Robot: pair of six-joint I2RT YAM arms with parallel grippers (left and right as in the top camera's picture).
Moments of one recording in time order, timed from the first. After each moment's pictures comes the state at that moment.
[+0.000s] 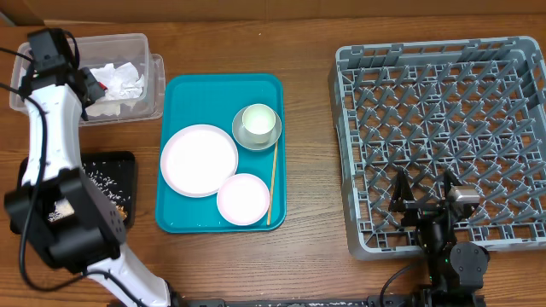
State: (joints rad) left arm 0.36 1.94 1.69 -0.74 -0.20 -0.25; right arm -0.03 0.01 0.02 -0.03 -0.08 0.17
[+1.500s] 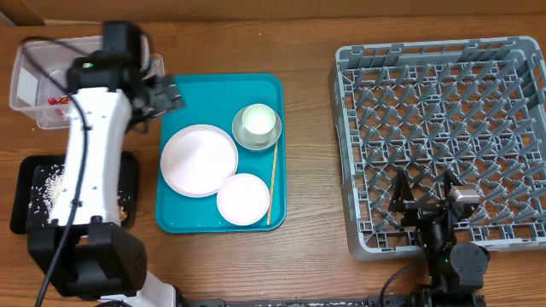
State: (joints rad) left arm 0.07 1.75 1.70 -1.22 -0.08 -0.45; right arm -0.03 0.01 0.02 -0.03 -0.08 0.17
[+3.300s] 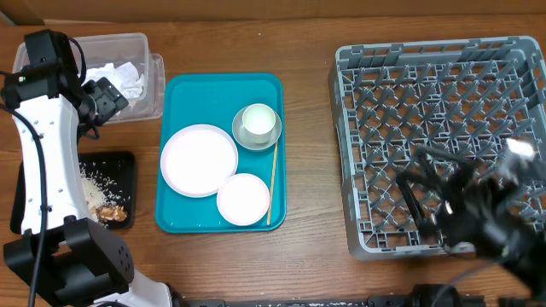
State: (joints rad) left arm 0.31 1.75 1.70 -1.18 -0.12 -0.47; right arm -0.04 0.59 1.09 -0.45 -0.85 0.76
